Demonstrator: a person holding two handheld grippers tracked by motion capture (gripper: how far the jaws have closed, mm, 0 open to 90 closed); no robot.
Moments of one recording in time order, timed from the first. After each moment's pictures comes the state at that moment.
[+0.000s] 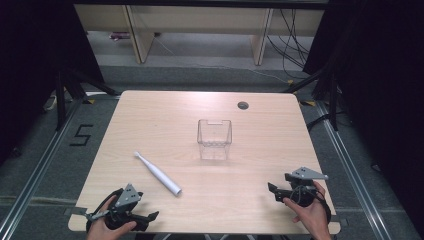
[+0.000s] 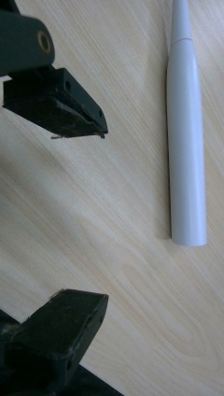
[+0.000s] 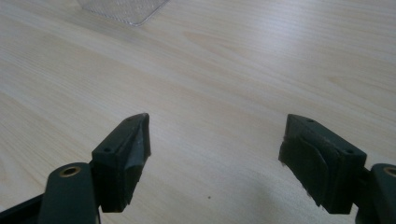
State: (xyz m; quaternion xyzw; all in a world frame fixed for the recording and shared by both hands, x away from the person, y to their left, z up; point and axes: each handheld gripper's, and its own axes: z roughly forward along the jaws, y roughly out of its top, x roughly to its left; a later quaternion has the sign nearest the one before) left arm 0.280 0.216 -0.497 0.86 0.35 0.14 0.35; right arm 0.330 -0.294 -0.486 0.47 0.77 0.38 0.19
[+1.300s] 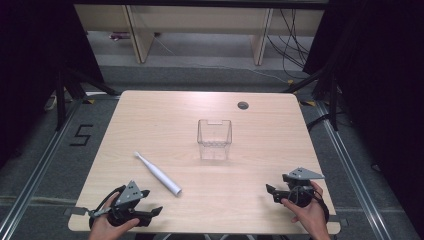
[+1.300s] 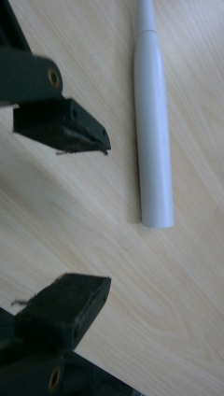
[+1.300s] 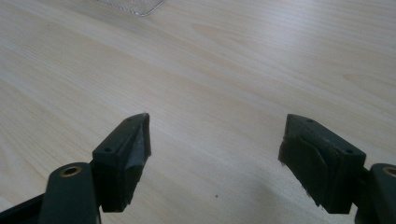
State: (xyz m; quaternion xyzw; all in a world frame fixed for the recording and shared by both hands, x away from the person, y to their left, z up) left arm 0.284 0.206 -0.487 0.84 0.34 0.13 0.39; right arm 0.332 -0.291 -0.490 0.45 0.79 0.37 0.18
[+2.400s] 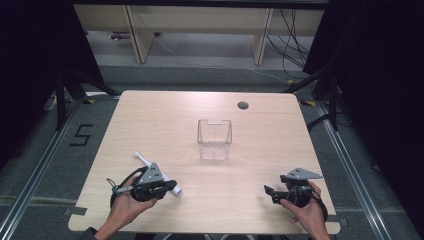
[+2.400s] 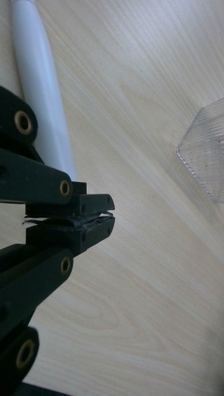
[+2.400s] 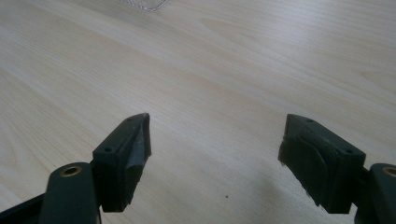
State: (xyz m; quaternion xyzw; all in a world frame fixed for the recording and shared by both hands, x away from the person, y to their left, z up) left arm 0.333 0.161 -0.469 0.86 0.29 0.13 0.41; right arm 0.332 -0.288 -0.493 0.46 0.79 0.37 0.16
